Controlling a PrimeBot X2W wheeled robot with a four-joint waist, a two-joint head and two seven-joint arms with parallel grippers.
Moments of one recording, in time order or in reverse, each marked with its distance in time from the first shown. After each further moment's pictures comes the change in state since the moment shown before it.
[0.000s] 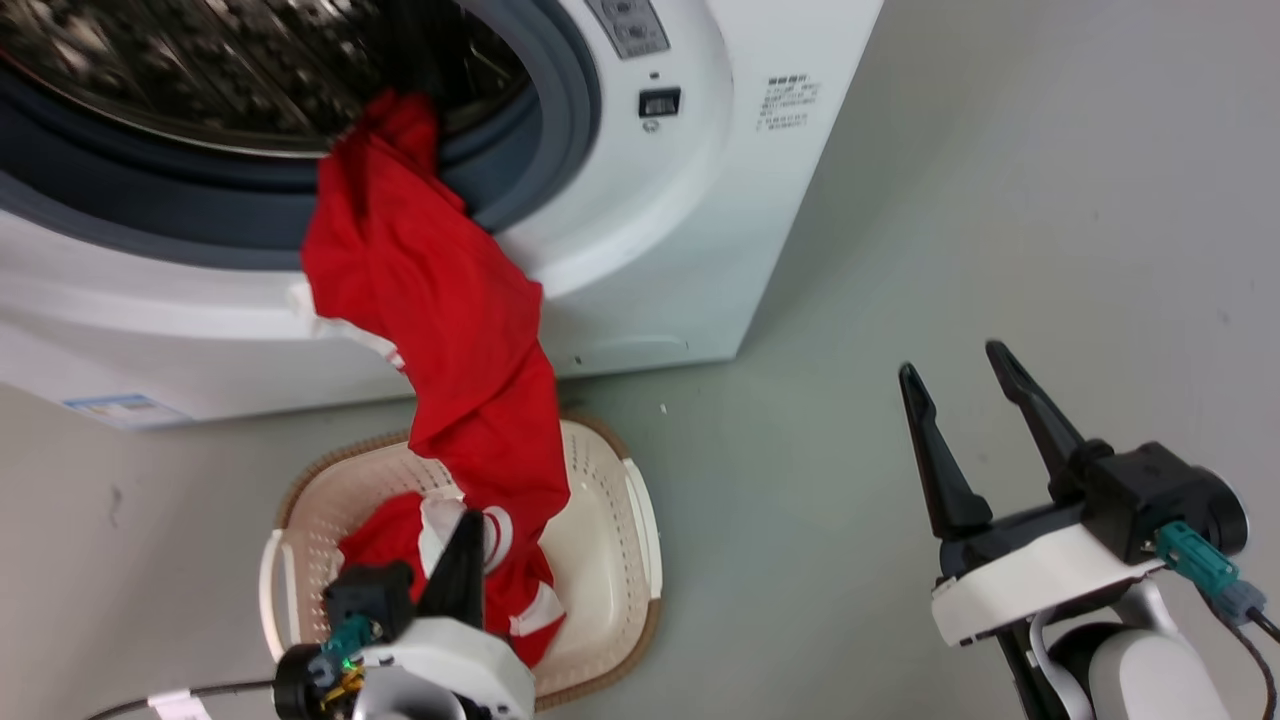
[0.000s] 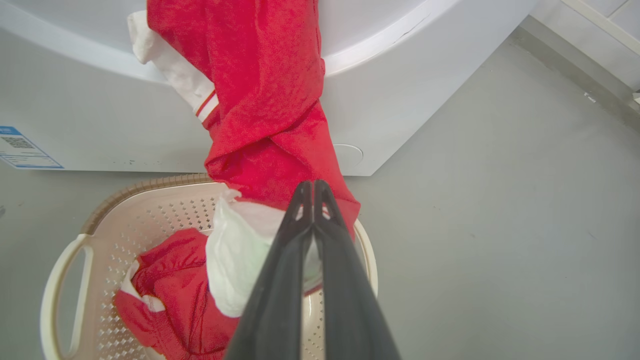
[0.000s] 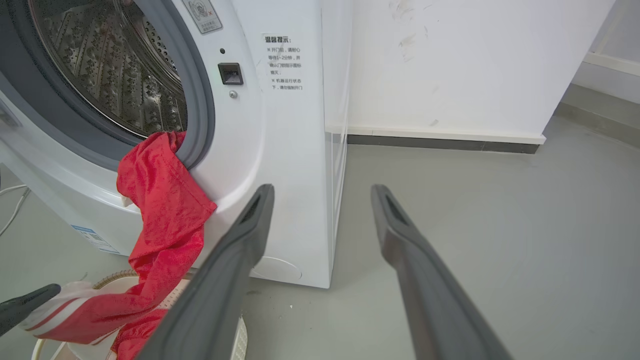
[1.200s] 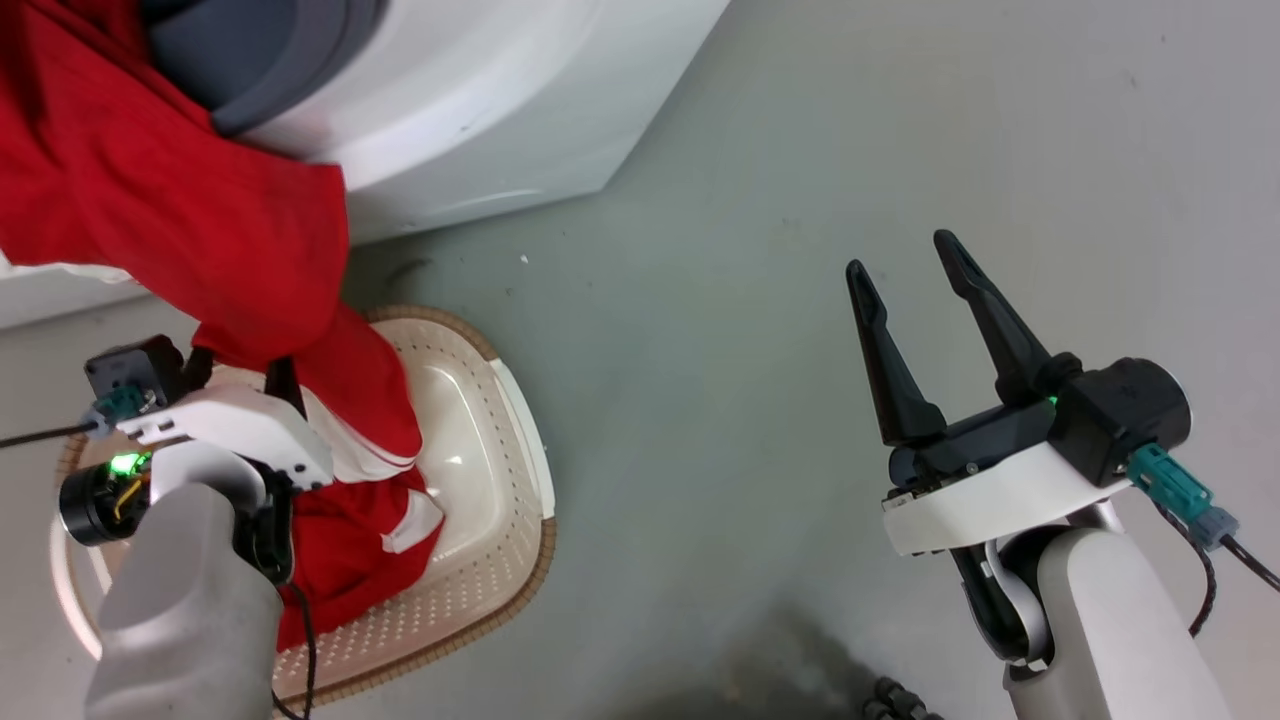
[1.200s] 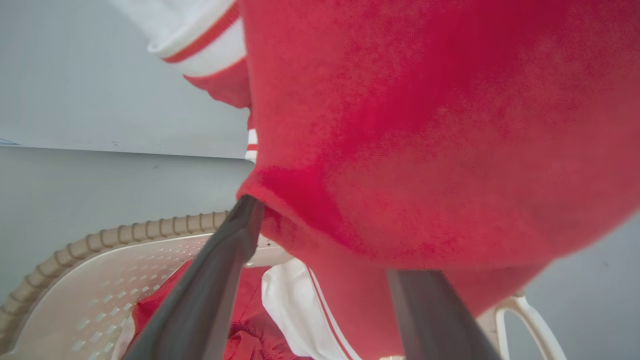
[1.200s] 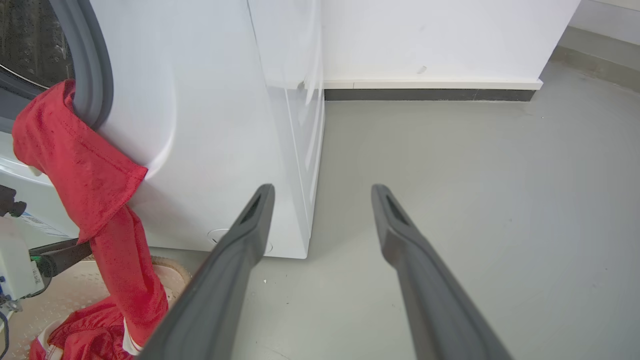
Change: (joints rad) left arm -0.603 0.170 0.252 0.682 -0.008 -0.072 -0.064; right arm -0.218 0.000 0.094 0.145 0.072 0.000 -0.157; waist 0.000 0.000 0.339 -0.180
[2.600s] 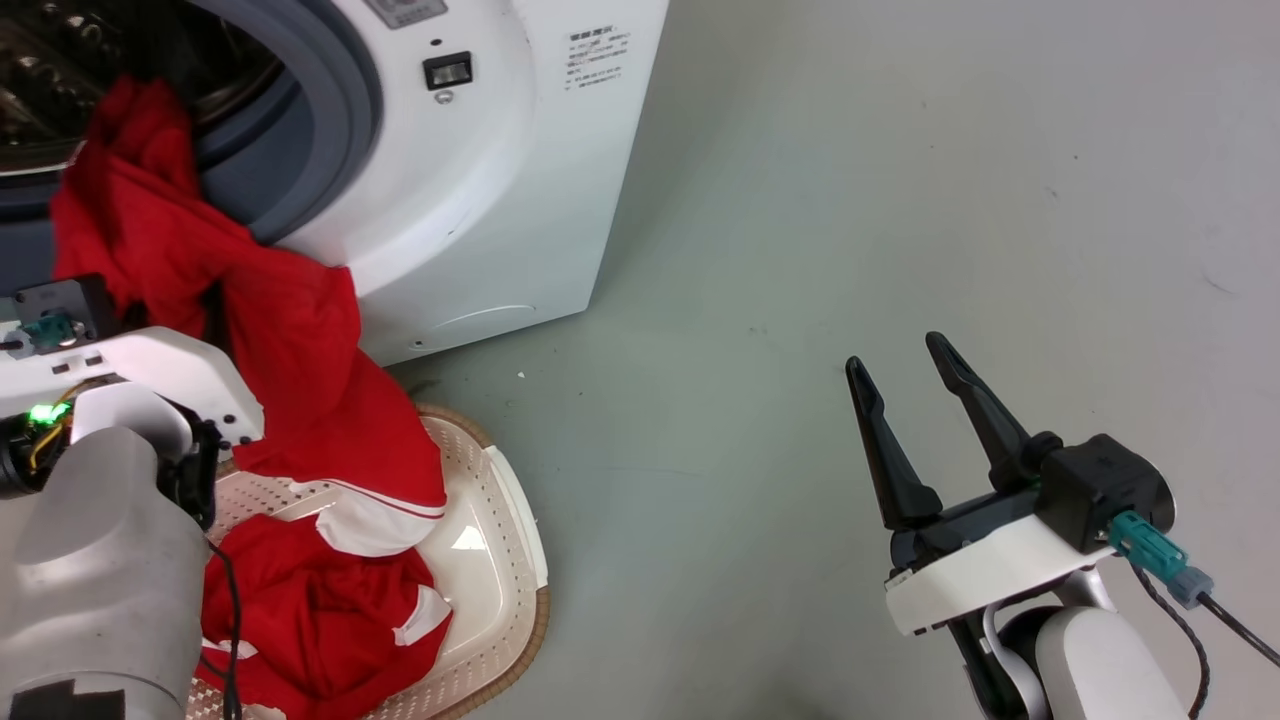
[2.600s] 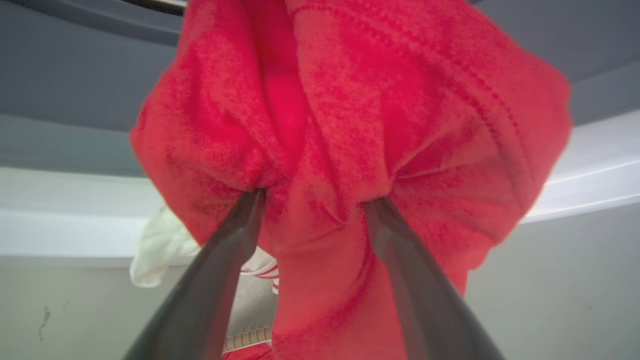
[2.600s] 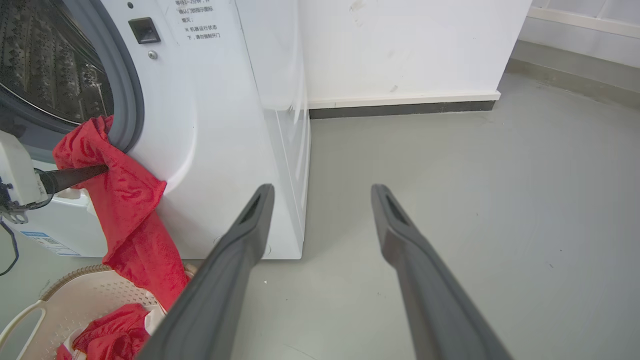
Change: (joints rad) left arm -0.142 0.073 0.046 0.143 0.103 -0.057 0.077; right arm 0.140 0.000 -0.011 -0.013 0.007 0.000 0.041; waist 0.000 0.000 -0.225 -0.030
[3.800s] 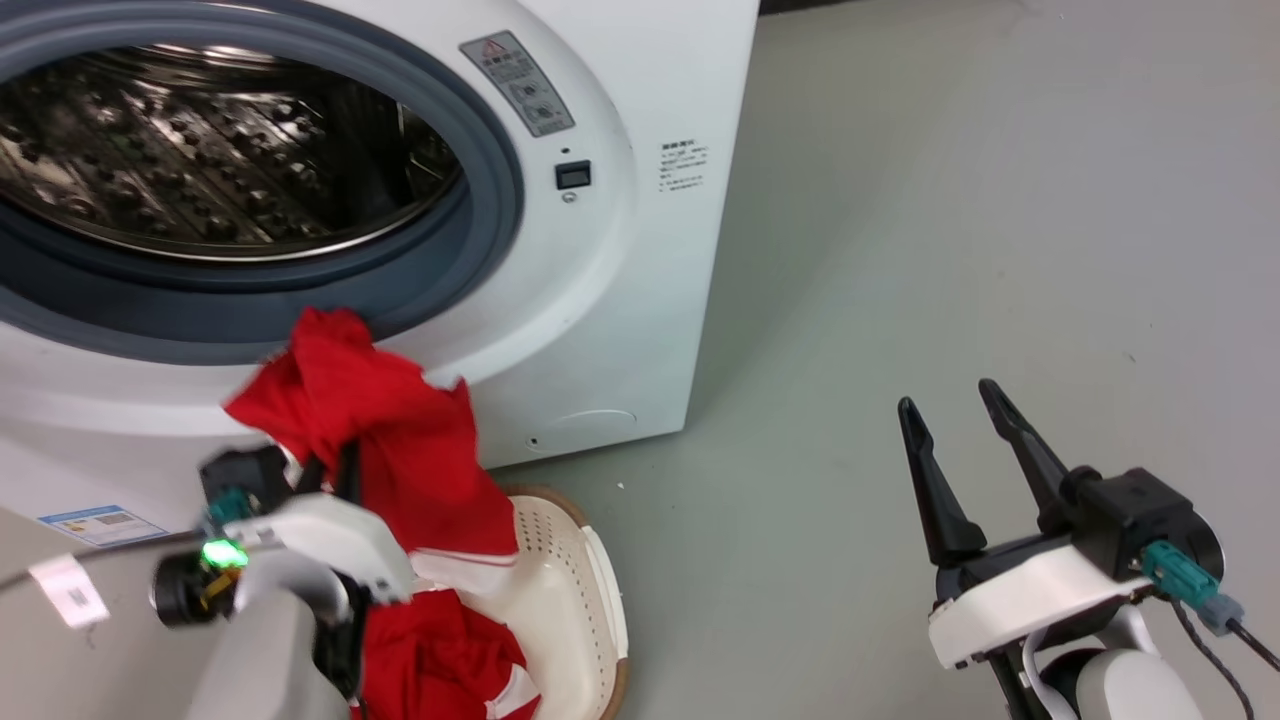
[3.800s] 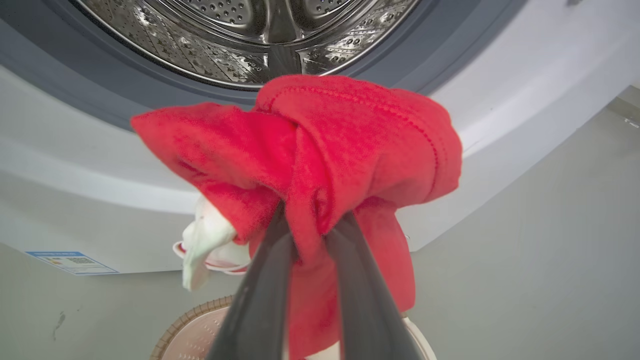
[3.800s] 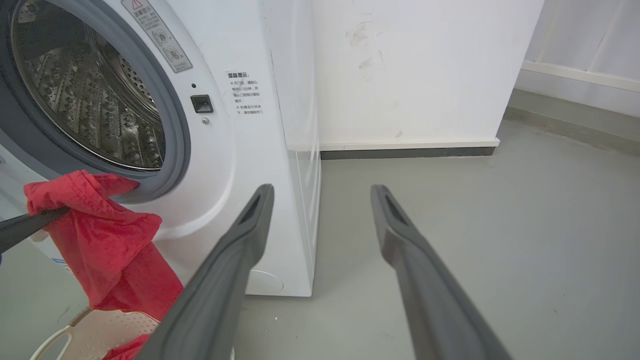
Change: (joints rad) left arm 0.340 -0.157 -0.040 -0.309 0.007 0.004 -0.076; right arm 0.076 0.000 -0.082 -0.015 -0.030 0.000 0.049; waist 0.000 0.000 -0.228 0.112
